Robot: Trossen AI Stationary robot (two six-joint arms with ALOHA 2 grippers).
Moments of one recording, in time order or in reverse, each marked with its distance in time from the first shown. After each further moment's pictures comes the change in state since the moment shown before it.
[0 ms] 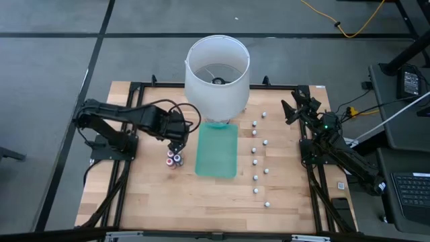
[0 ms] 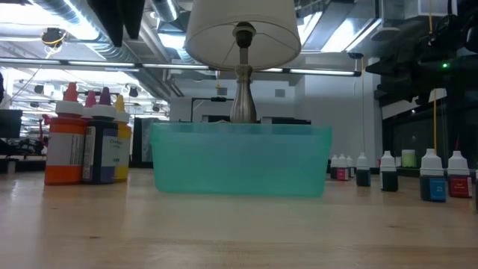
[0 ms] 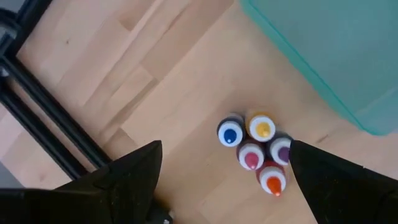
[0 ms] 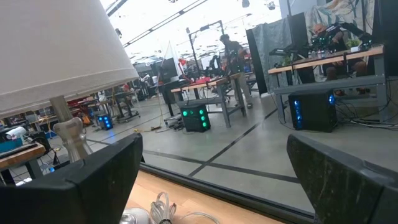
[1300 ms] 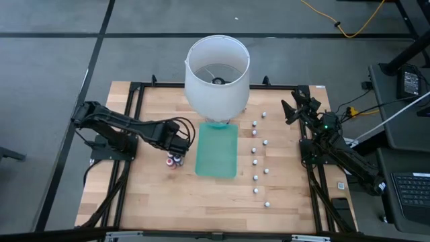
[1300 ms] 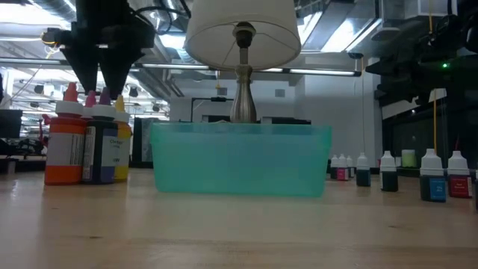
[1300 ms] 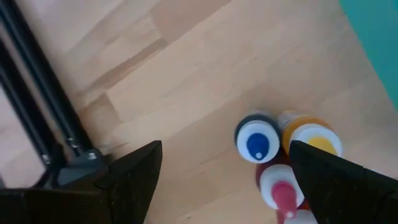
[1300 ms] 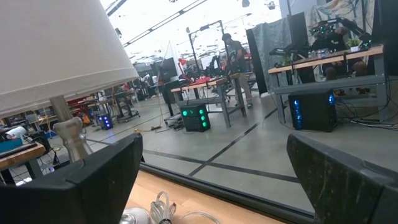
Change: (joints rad) left arm -0.042 -0.012 -0.381 0.233 -0.023 -0.294; right arm 0.000 0.000 0.000 -0.001 0.000 0.000
